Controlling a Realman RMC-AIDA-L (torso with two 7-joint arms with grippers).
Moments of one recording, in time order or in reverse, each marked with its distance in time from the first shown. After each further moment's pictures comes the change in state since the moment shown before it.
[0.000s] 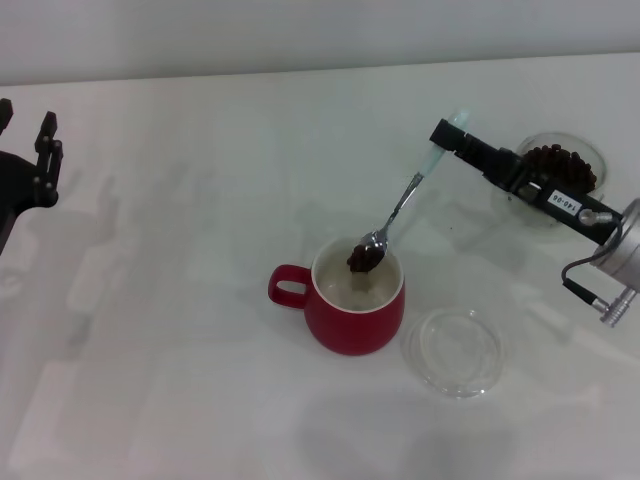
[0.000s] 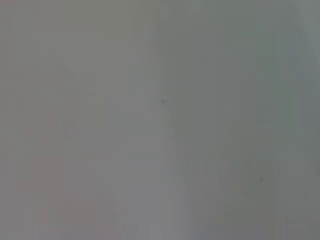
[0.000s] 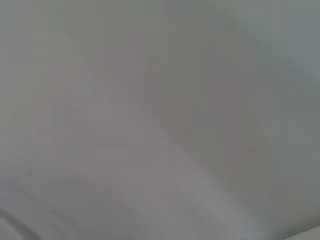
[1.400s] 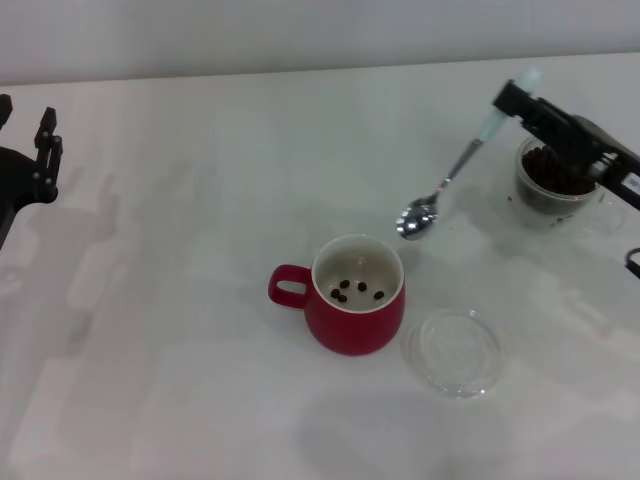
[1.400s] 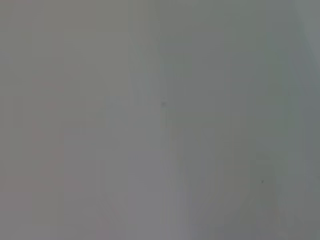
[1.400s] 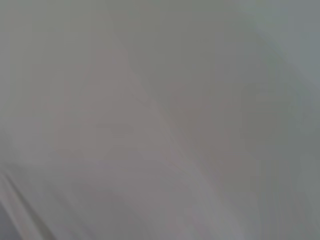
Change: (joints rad) left arm -0.007 0.002 -0.003 -0.002 0.000 0.000 0.000; right arm -0.079 -0.008 0.027 -0.154 0.015 0.157 -0.044
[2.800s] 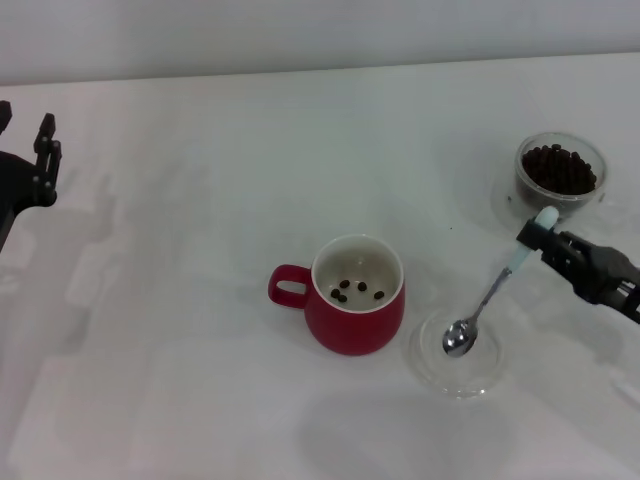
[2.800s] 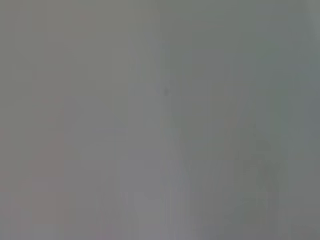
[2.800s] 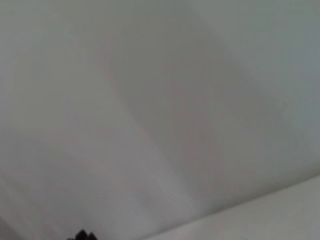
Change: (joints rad) left arm -0.003 0.000 -0.005 -0.001 -0.006 -0.034 0.000; right arm -0.179 -0.003 -0.025 0.055 -0.081 -0.095 -0.126
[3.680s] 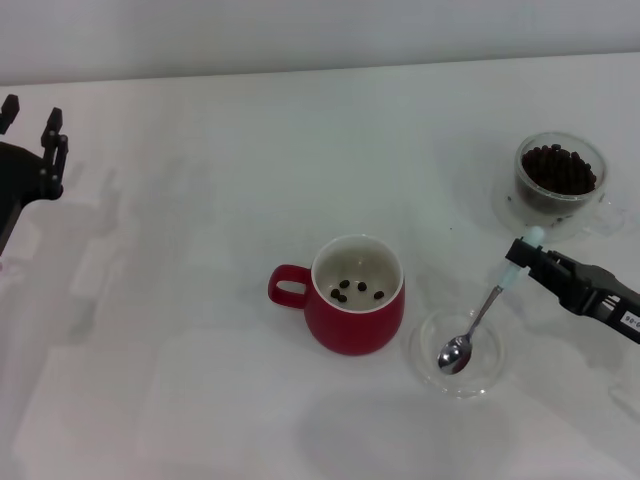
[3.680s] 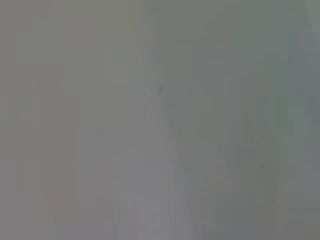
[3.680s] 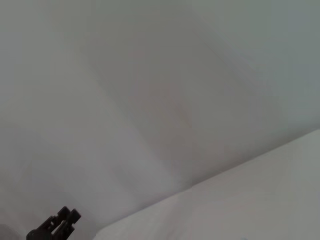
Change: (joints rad) left arm -0.022 0.002 0.000 -0.002 0.000 -0.029 0.013; right arm 0.010 0.000 -0.008 0.037 -0.019 -0.080 0.025
